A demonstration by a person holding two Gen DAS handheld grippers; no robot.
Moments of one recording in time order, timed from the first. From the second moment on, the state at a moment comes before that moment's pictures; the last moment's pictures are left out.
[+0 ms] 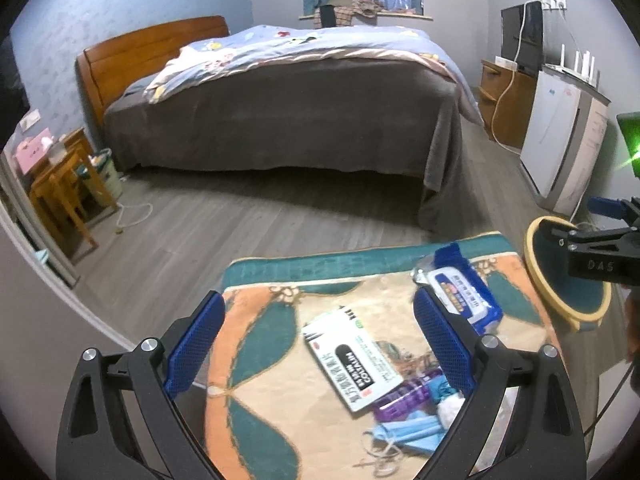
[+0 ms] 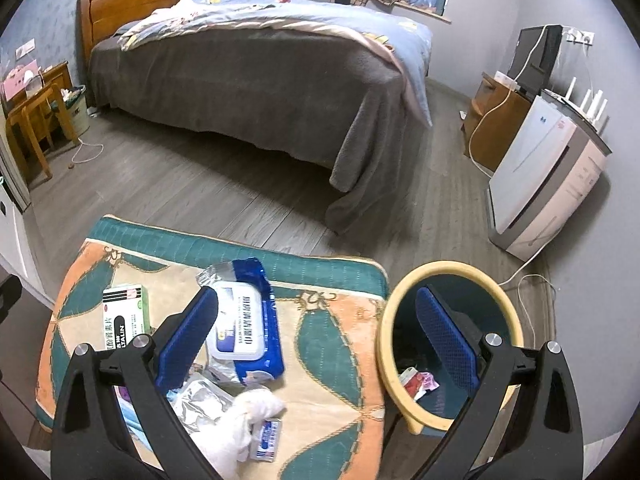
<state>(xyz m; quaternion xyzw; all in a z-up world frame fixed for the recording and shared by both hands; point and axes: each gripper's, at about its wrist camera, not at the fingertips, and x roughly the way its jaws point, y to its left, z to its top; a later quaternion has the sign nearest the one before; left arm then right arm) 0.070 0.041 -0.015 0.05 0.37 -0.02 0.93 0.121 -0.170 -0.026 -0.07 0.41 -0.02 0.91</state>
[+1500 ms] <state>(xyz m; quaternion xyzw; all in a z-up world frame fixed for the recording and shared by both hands) 0.155 0.024 -0.199 0.03 0.58 -0.03 0.81 0.208 -0.124 -0.185 -0.03 0.60 0.06 0.80</state>
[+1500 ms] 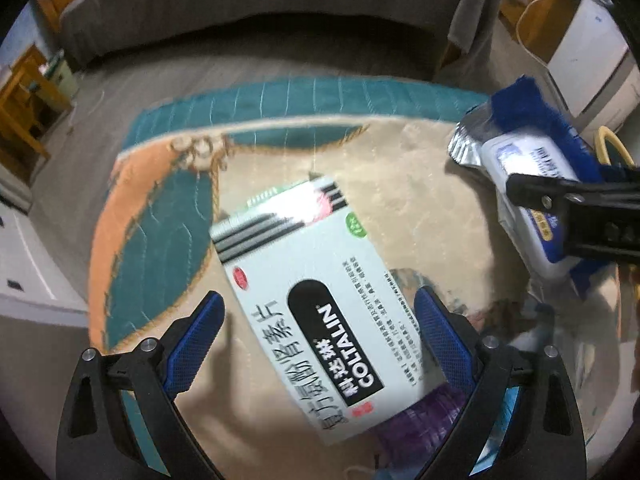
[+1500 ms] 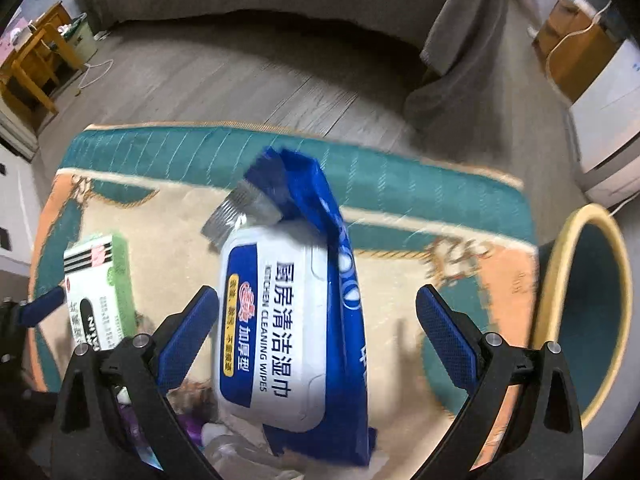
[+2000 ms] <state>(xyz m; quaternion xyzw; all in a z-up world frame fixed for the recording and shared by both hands) 0.142 0.040 -0.209 0.02 0.61 -0.02 0.79 0.197 -0.115 -0.173 -0.01 0.61 0.09 0.79</state>
